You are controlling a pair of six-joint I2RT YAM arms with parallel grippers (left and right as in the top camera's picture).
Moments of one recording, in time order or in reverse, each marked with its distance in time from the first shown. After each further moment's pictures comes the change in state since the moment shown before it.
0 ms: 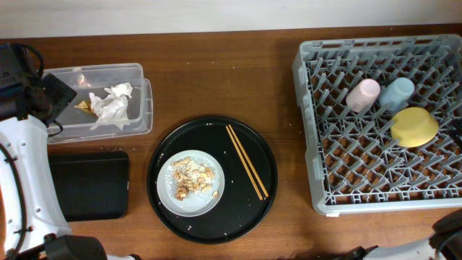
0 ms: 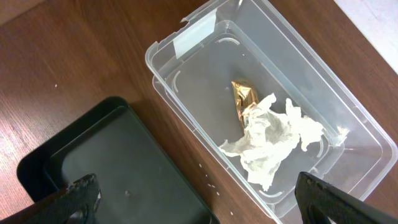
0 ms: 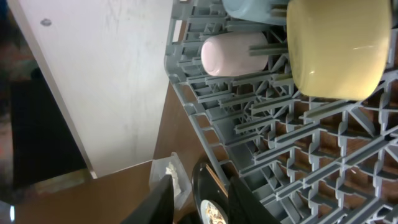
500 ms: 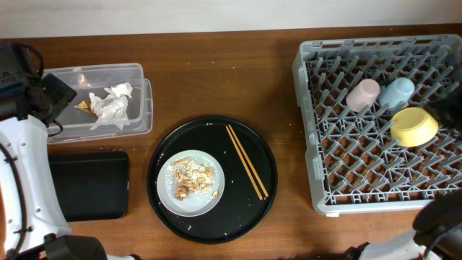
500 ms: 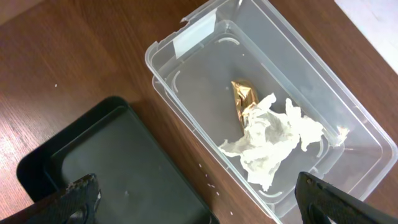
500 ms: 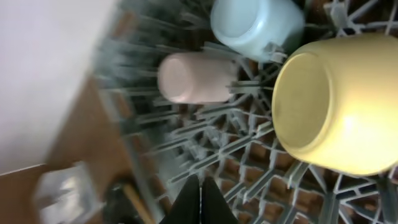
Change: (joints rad) left arm 0.000 0.000 0.000 0.000 0.000 0.000; right arm 0.355 -0.027 0.000 0.356 0.436 0.225
